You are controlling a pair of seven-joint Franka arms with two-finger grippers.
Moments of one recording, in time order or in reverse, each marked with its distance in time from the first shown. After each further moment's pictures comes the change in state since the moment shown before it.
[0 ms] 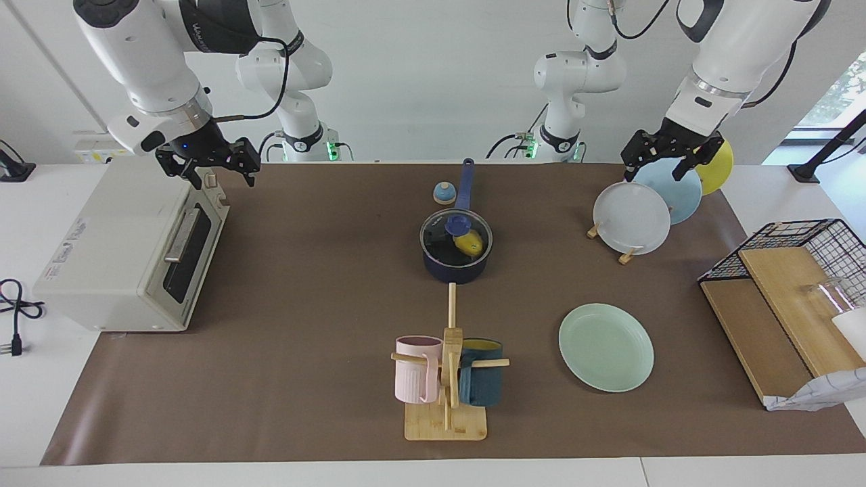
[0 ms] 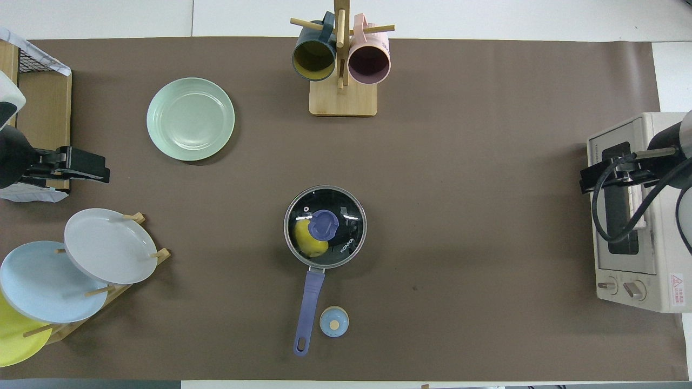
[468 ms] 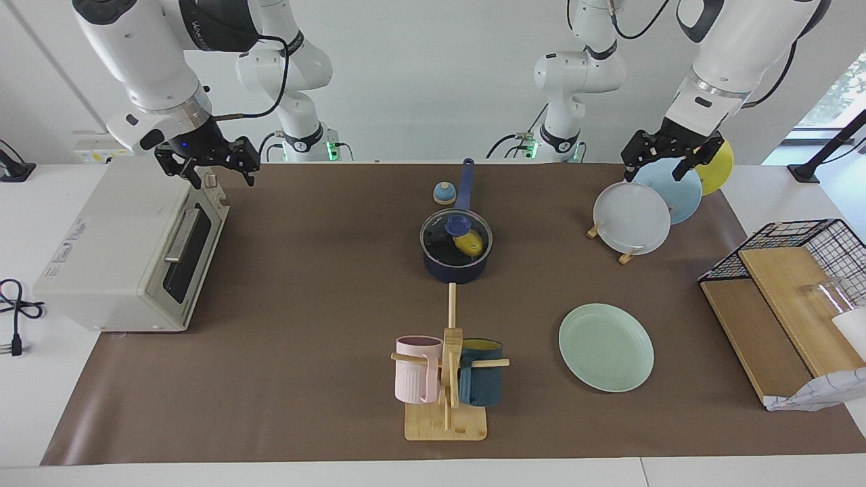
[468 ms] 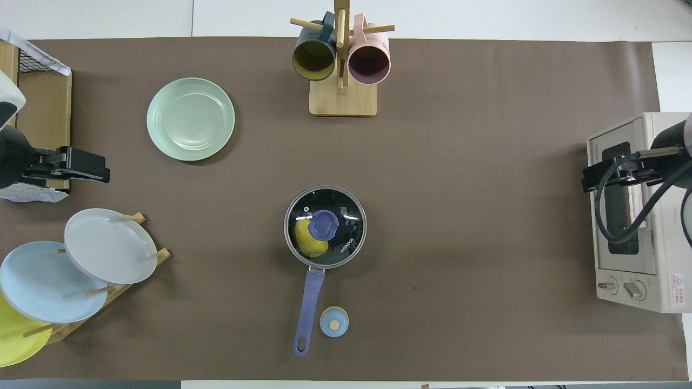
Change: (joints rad) left arm 0.000 0.000 0.000 0.000 0.000 0.000 0.000; right arm -0.002 -0.003 0.000 0.010 0.000 0.000 0.000
